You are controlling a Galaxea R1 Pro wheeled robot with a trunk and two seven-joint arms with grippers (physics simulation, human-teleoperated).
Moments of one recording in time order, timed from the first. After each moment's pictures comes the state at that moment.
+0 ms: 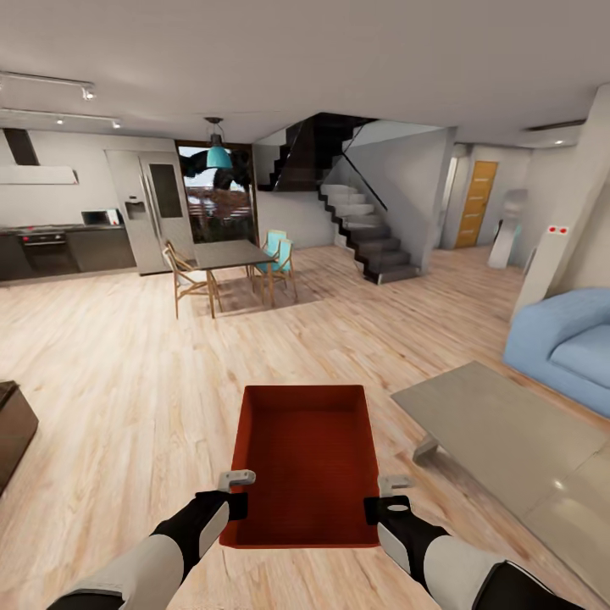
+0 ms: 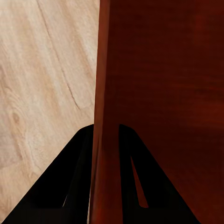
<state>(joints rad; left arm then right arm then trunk) -0.70 -0.10 -0.02 -0.25 0.11 0.29 0.13 -0.74 0.10 0.71 -0.06 -0.64 0.02 -0.24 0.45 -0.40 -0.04</state>
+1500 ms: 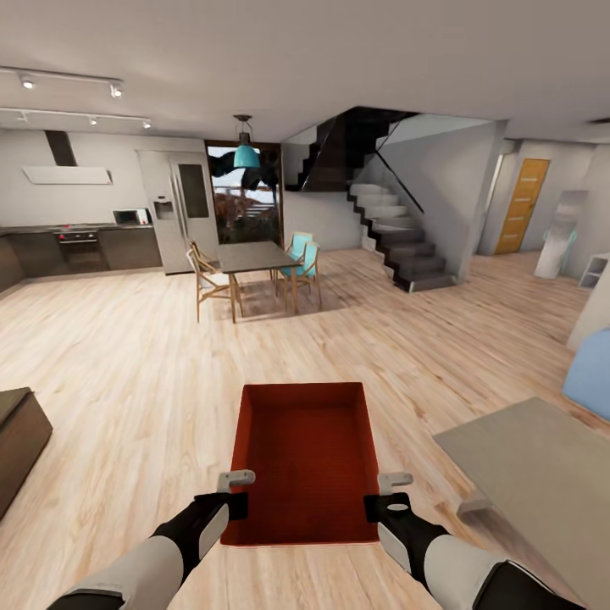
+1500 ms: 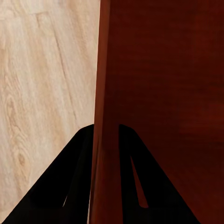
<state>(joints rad) -0.70 -0.10 -0.03 -0.24 0.14 0.25 0.13 -0.74 0.10 0.70 -0.07 -0.60 0.00 -0.24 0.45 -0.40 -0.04</state>
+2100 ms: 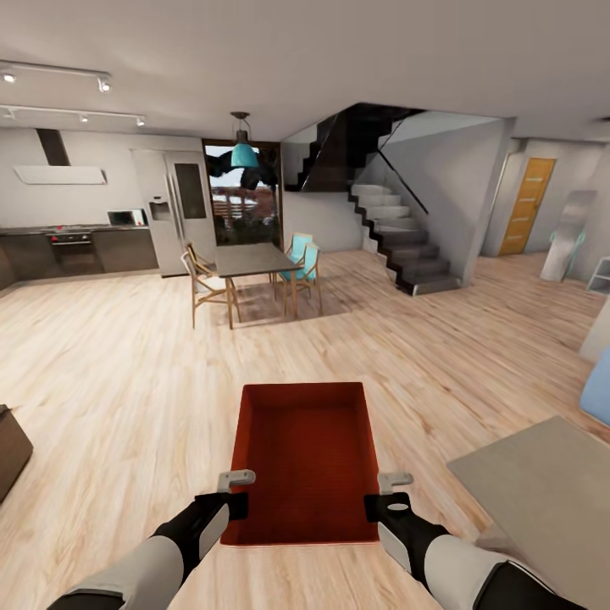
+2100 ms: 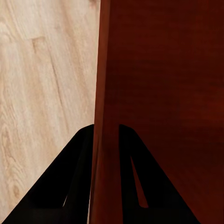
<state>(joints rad) -0.70 -0.10 -0.03 -0.24 0.14 0.25 0.13 -0.74 0.10 0.70 -0.07 -0.61 0.00 -0.24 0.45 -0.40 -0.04</state>
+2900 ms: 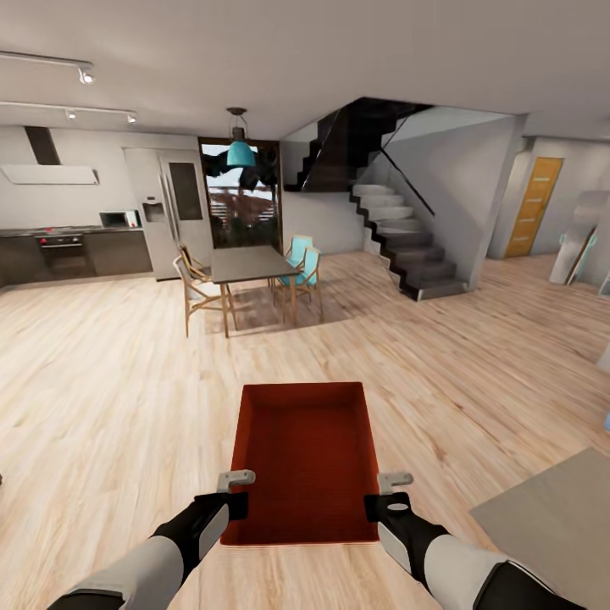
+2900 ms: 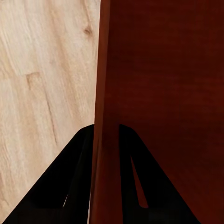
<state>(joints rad) -0.70 -0.10 -0.03 -0.24 0.13 0.24 0.13 -0.74 0.10 0.70 -0.07 -0.60 0.00 -0.25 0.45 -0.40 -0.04</state>
